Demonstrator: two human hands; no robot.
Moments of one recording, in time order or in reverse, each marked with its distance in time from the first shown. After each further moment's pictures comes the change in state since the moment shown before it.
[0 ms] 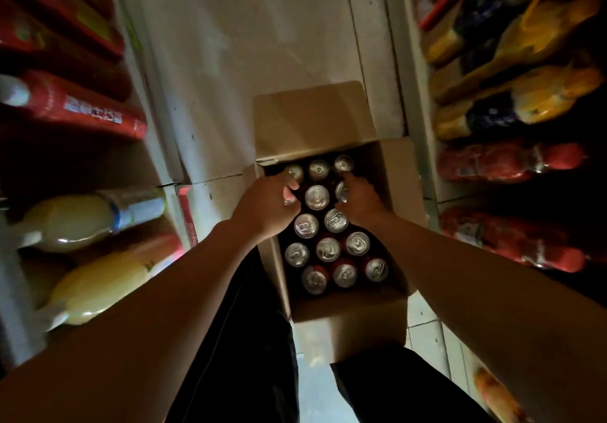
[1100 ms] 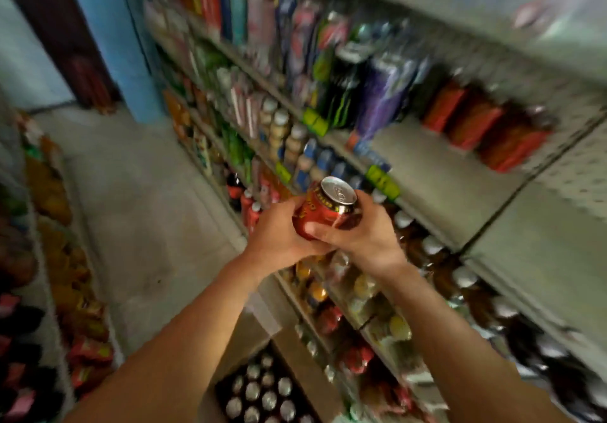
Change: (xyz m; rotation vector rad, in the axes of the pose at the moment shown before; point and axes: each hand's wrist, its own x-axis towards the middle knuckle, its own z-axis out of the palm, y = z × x) left_hand -0.254 0.543 -0.258 -0.139 0.067 0.926; right_hand -0.514 -0.117 -0.524 0.791 0.930 -0.326
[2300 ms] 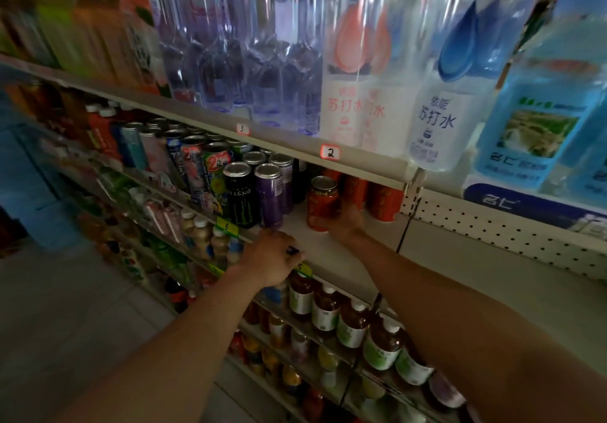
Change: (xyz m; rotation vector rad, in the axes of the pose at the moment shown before) left_hand 0.142 0.083 0.045 0.799 -0.409 0.200; right_hand 0.120 0.012 -0.133 -0.033 0.410 0.167
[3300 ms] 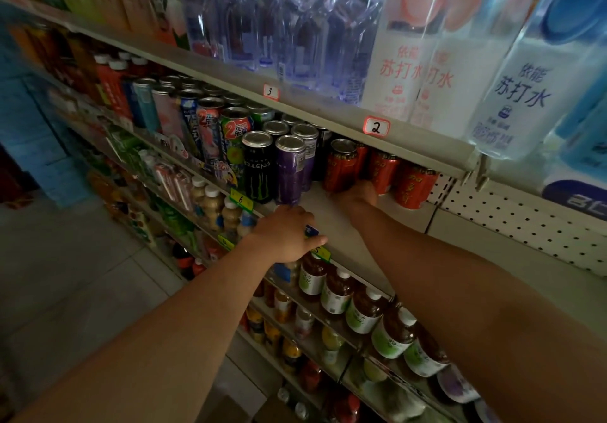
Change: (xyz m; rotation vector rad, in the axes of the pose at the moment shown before) left_hand 0.009 -0.006 -0.006 0.002 -0.096 0.038; right_hand 0.057 0.014 0.041 -0.305 0.123 0.262
